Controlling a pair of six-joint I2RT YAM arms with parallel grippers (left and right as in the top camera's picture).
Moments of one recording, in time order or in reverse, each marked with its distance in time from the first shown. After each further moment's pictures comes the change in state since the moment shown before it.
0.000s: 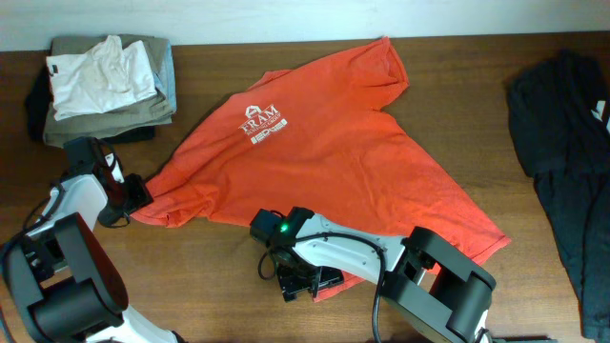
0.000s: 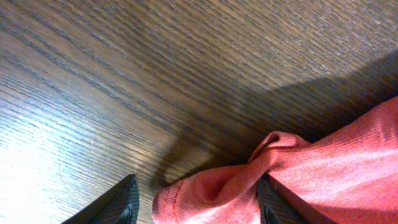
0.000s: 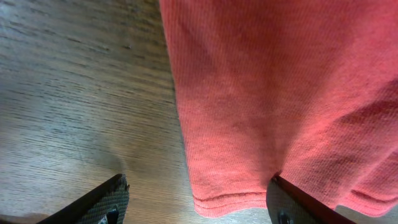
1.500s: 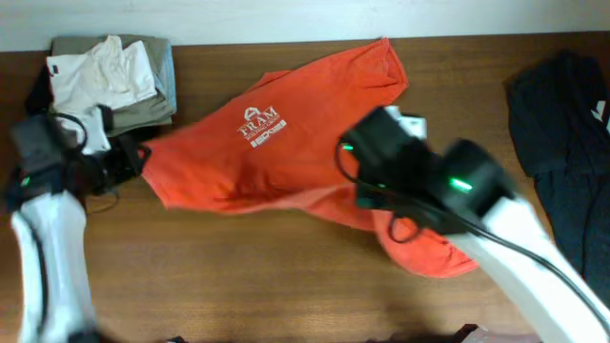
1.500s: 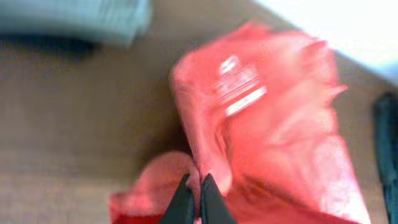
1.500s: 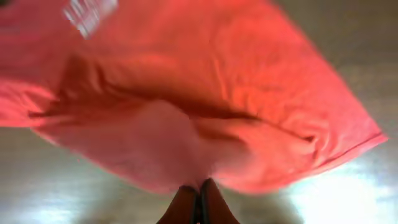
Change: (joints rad) left arm 0.003 -0.431 0.133 -0.197 0.600 0.035; right arm -0.283 -0.519 0.568 -0.494 0.459 0.092
